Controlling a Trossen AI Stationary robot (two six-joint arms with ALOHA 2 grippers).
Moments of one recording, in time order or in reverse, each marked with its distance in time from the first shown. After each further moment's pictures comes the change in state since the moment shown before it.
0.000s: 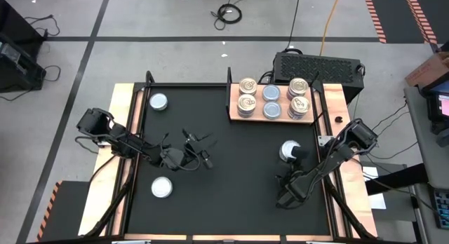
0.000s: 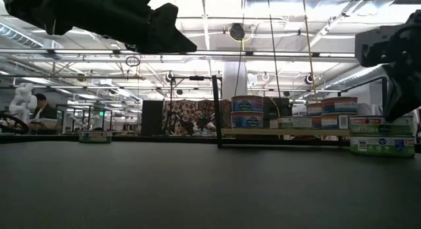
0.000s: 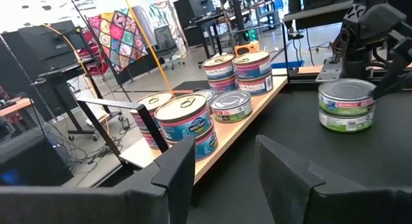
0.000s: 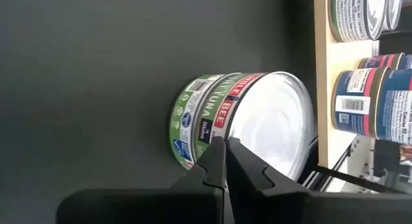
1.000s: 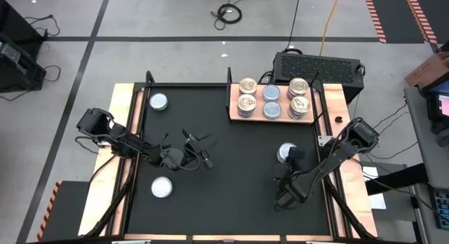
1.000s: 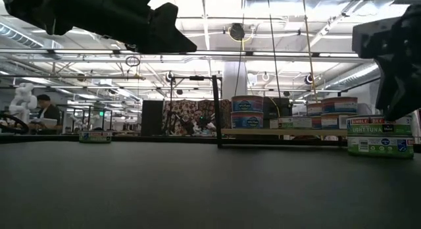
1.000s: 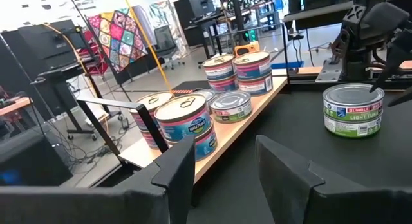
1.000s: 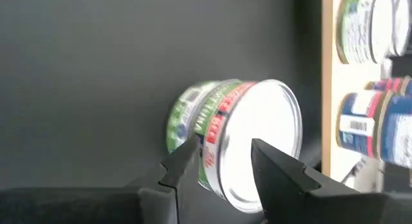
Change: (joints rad) left arm -0.002 0.000 0.000 0.001 0.000 -0.005; right arm -0.006 -0.023 0.028 0.031 0.011 -0.090
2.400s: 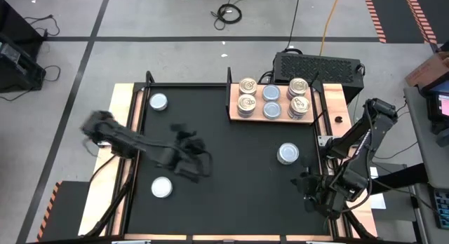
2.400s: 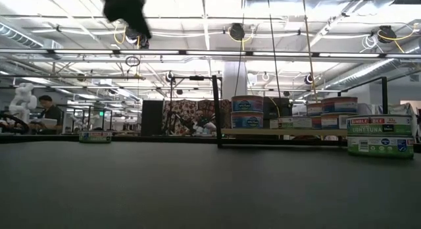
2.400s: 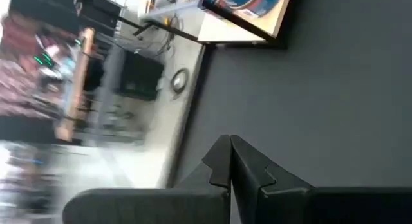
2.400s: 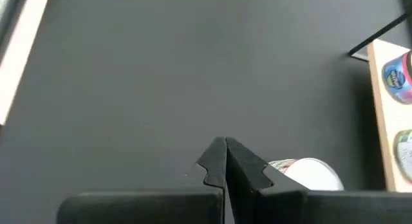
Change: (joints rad) left arm -0.058 0.057 0.834 -2.273 -0.034 -0.731; right arm 0.307 -0.434 0.028 0.218 0.075 -0.199
